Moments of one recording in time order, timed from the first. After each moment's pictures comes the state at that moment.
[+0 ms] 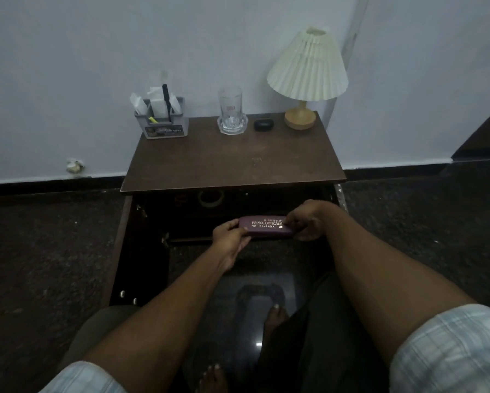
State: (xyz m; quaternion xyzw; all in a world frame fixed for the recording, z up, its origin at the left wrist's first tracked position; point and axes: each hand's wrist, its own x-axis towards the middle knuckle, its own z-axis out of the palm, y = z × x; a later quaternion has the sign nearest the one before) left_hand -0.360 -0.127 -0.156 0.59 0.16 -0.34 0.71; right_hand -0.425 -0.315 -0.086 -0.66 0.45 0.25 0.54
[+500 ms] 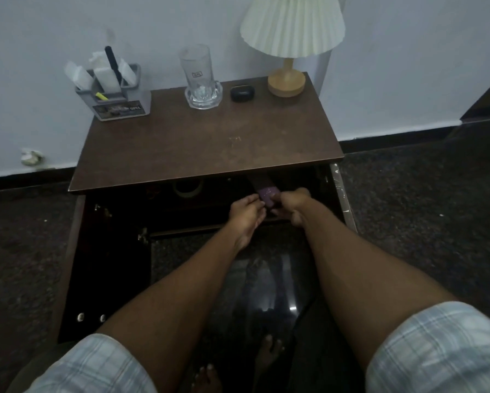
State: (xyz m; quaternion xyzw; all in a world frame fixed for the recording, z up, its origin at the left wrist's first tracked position) left_hand -0.345 -0.227 -0.194 0.62 0.09 -0.40 0.67; right_hand -0.384 -0.339 -0.179 -0.52 0.52 0.00 0.68
